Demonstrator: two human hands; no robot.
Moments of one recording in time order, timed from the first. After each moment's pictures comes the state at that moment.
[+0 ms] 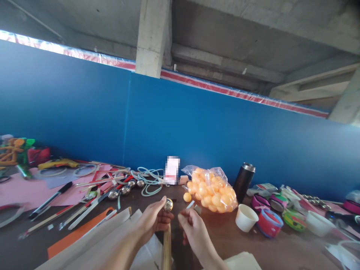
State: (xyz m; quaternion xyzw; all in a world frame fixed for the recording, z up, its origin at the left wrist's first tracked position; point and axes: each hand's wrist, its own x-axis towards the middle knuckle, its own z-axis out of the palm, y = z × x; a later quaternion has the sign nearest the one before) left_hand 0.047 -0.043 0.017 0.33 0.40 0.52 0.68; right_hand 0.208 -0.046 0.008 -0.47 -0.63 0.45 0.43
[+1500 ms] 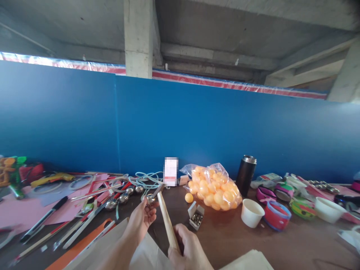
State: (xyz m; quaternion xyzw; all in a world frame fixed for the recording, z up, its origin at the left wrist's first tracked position) left_hand 0.015 -0.011 -0.005 0.18 0.41 0.68 0.58; right_hand 0.197 -0.074 0.021 -0.40 -0.75 0.41 0.34
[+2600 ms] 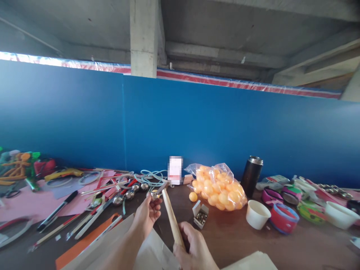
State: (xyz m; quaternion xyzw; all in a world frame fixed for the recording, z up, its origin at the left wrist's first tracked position) left_hand 0.015 -0.010 -0.001 0.15 0.36 0.70 0.60; right_hand 0.194 -0.076 0.017 -0.39 -0.74 0.41 0.36
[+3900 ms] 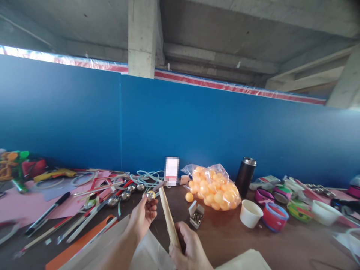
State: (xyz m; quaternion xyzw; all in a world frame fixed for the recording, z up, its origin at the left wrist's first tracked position) left_hand 0.014 -0.008 -0.005 0.15 0.35 0.71 0.59; right_hand 0.193 -0.074 0.006 -0.38 -0.76 0.40 0.35
